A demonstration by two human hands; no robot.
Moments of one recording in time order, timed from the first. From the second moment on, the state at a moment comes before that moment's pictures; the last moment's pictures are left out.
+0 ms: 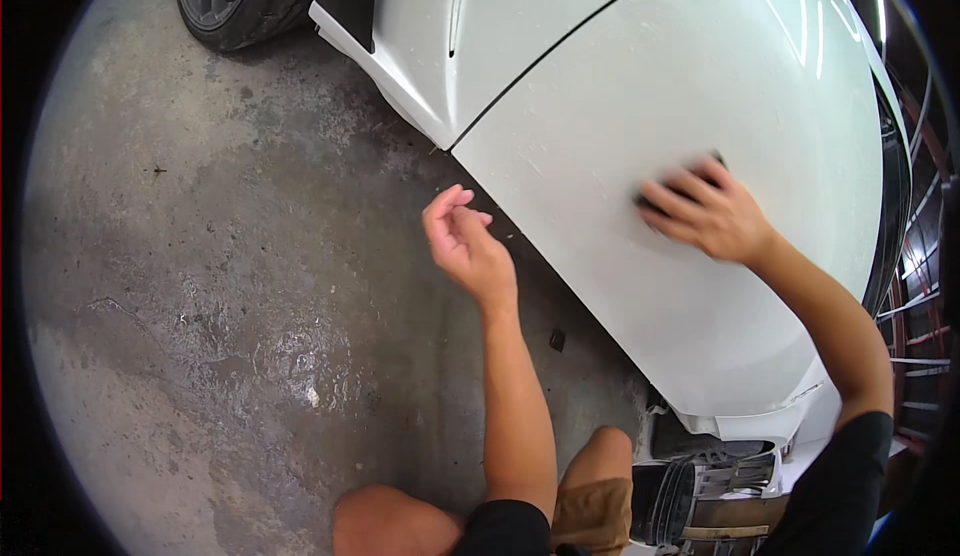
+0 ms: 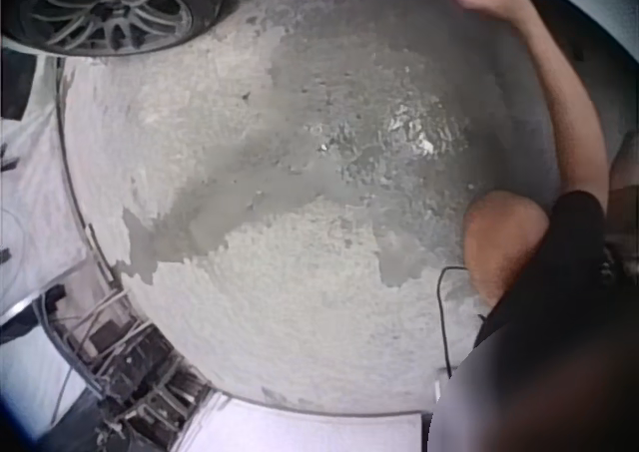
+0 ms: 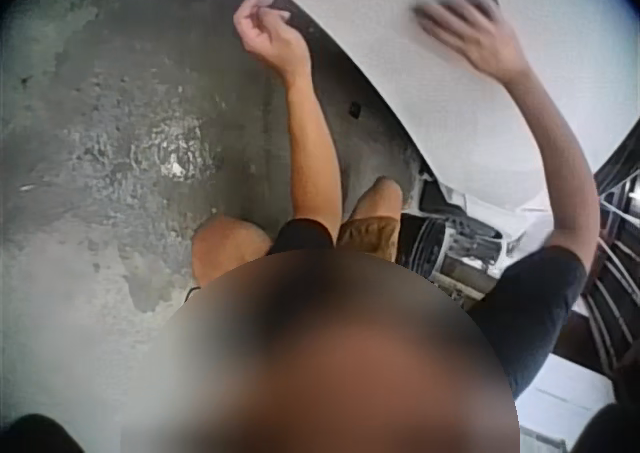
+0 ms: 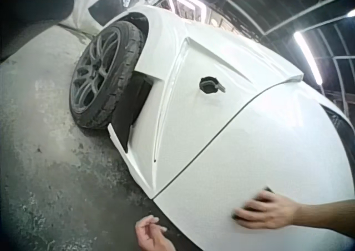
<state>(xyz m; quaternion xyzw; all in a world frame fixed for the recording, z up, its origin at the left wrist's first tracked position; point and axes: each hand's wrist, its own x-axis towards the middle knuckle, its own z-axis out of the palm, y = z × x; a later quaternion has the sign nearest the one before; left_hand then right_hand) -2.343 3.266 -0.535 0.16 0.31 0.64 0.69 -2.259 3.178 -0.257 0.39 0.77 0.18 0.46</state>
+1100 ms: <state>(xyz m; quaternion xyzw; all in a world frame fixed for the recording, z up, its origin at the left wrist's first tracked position) -2.392 3.318 -0.506 -0.05 0.37 0.69 0.62 -2.254 3.244 -0.386 0.41 0.79 0.22 0.40</state>
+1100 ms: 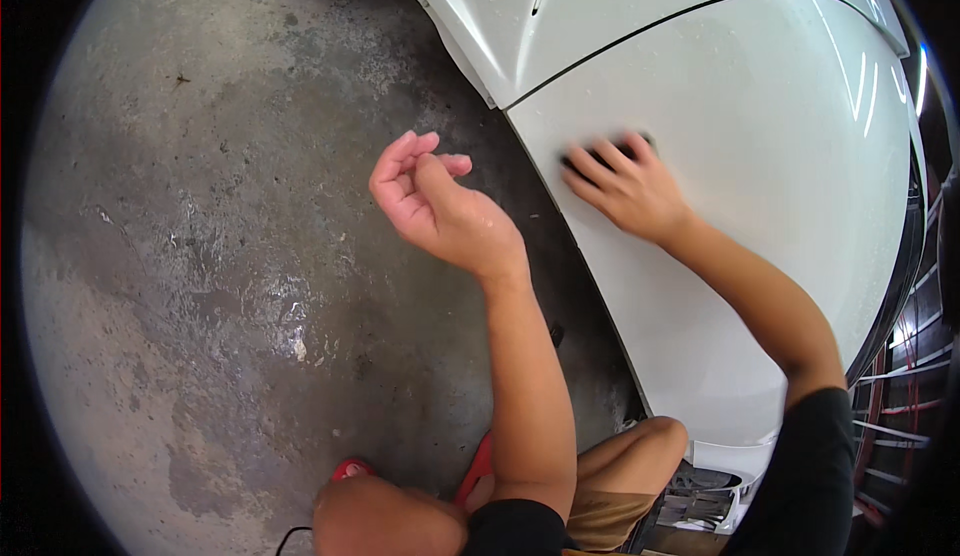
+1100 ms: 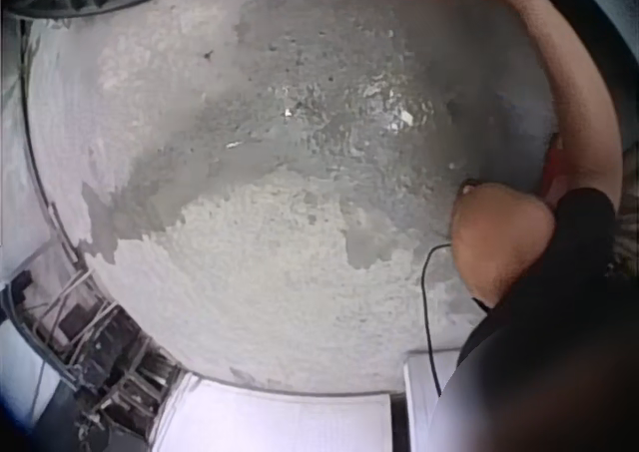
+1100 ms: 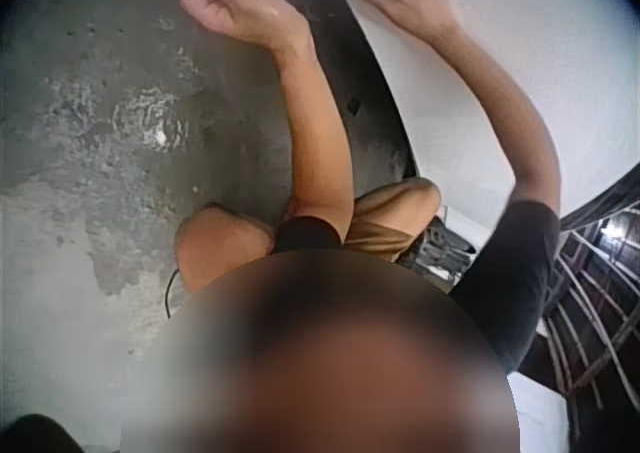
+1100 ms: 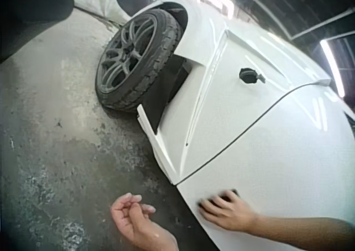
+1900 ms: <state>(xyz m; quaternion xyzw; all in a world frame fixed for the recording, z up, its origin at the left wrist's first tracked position) -2.383 3.289 -0.486 -0.02 0.33 0.69 0.65 -2.246 3.287 -0.270 0.45 0.68 0.45 0.37</state>
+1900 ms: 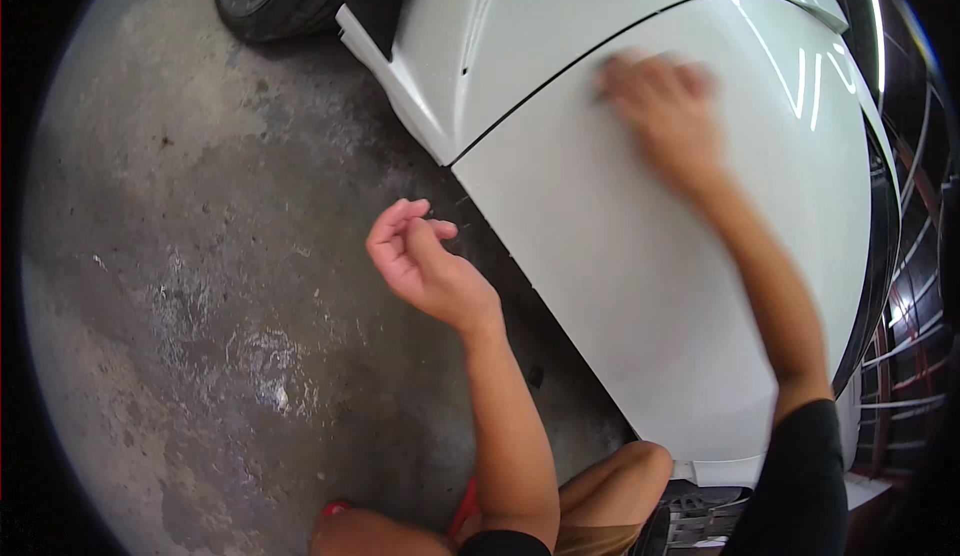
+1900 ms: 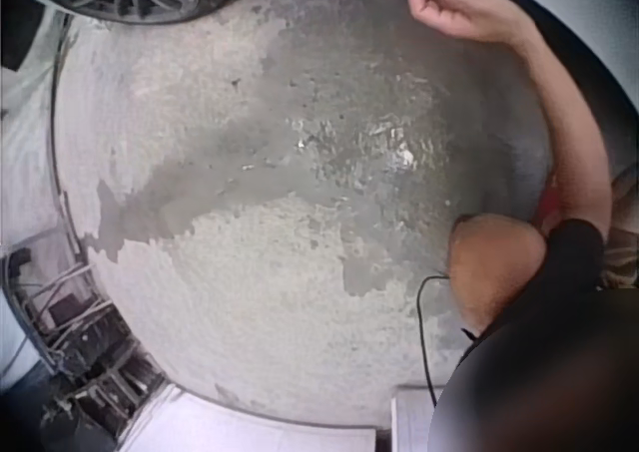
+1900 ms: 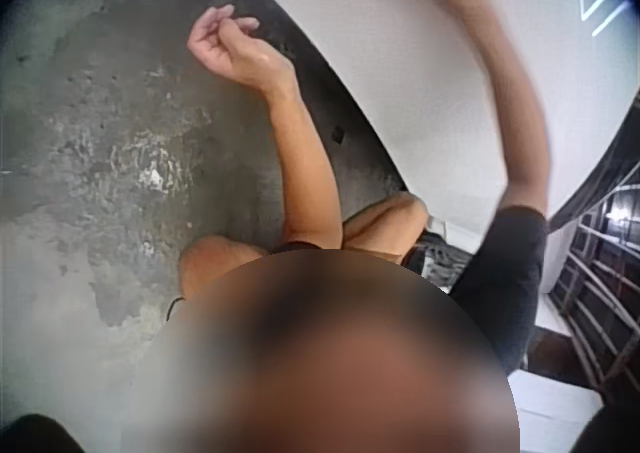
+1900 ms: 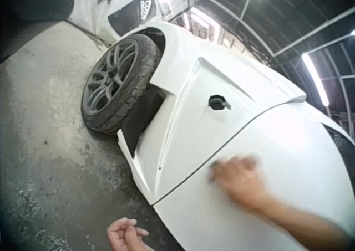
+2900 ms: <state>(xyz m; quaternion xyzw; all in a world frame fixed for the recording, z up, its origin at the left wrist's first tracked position) -2.366 3.289 -0.512 0.05 0.29 0.69 0.66 -2.243 3.304 -0.322 0.51 0.54 0.60 0.28</state>
